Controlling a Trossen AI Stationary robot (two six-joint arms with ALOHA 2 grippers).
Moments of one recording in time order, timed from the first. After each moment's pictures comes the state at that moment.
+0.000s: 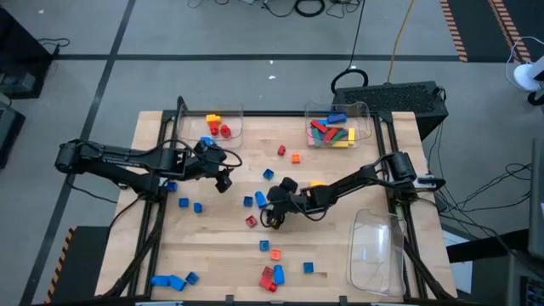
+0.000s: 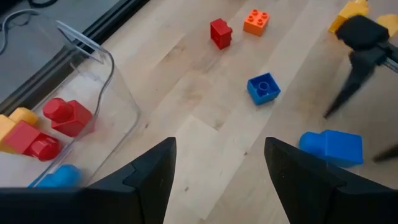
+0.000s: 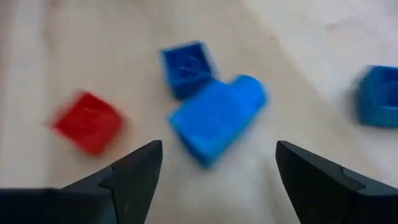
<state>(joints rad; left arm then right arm) -0.01 1.10 0.78 -0.57 -0.43 -0.44 0.18 2.01 1.09 0.18 0.32 0.49</state>
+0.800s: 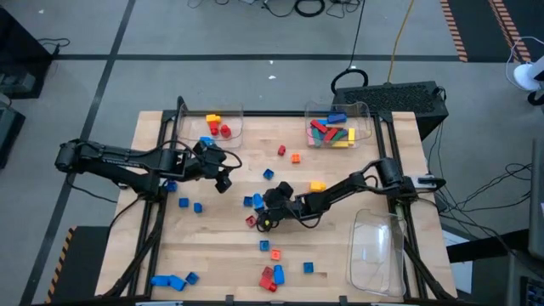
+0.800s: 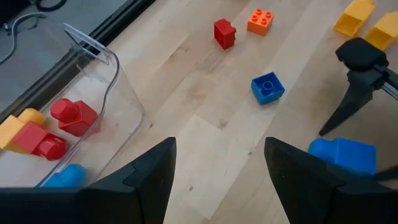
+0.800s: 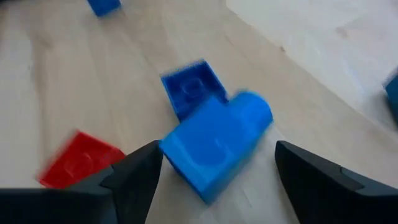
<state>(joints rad) -0.02 1.10 0.78 -0.58 -0.46 -0.44 0.20 2.13 1.15 0.30 0.44 0.59</state>
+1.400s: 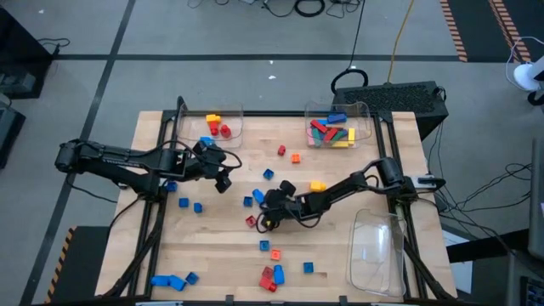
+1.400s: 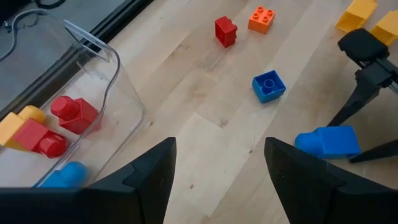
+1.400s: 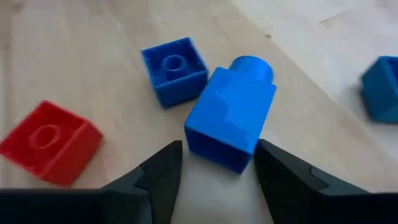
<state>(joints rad) -0.02 1.10 0.78 -0.59 -0.45 -0.45 0.20 2.12 1.15 0.22 0.46 0.54</state>
